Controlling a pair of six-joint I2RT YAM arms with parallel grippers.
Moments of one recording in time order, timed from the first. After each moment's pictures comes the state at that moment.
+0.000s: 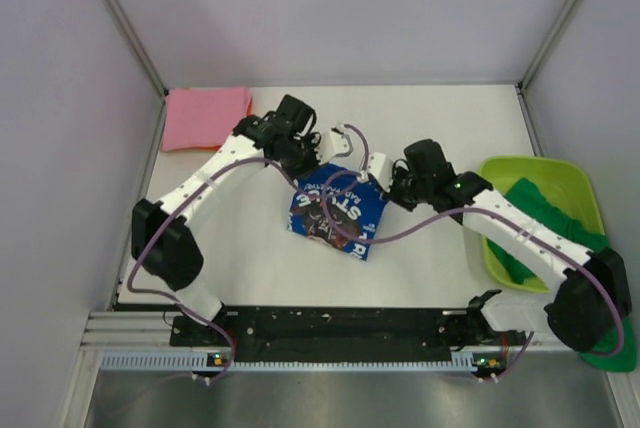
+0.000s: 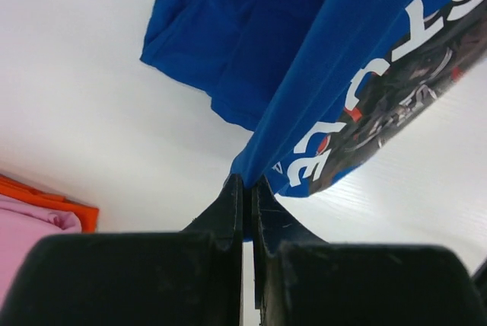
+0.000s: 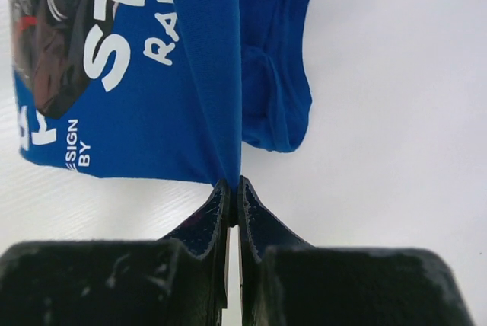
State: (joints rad) left arm -0.57 1.62 1.52 -0.96 0.21 0.71; right arm 0.63 1.21 0.97 -0.54 -0.17 -0.64
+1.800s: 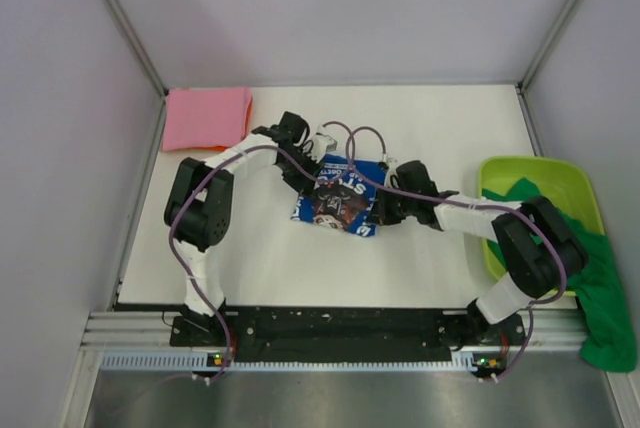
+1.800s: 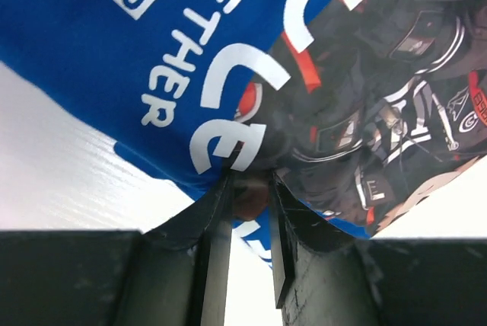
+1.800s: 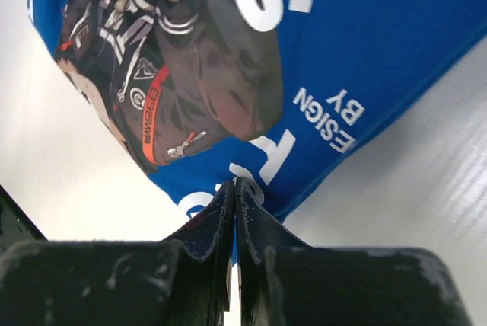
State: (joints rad) left arm -0.43 1.98 1.45 -0.68 0.37 0.32; right arm 0.53 1.57 0.70 0.06 -0.36 0.38
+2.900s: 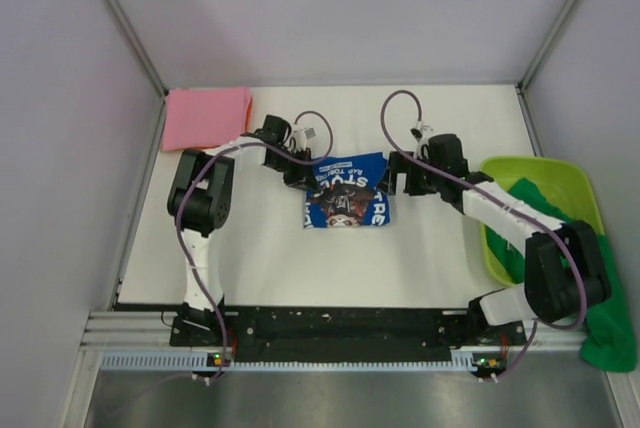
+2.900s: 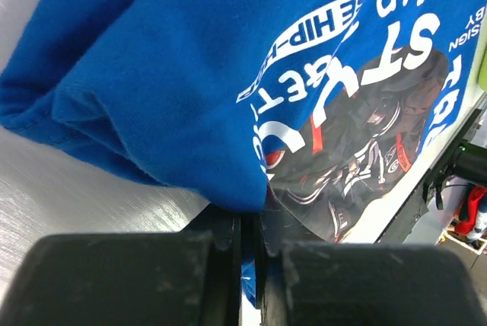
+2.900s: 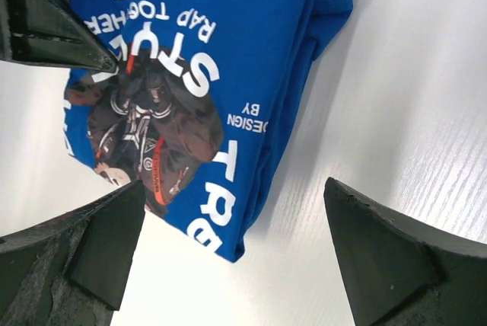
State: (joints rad) left arm -0.30 2.11 1.41 -0.45 0.72 -0.20; right arm 0.33 1.42 0.83 -0.12 -0.28 0.34
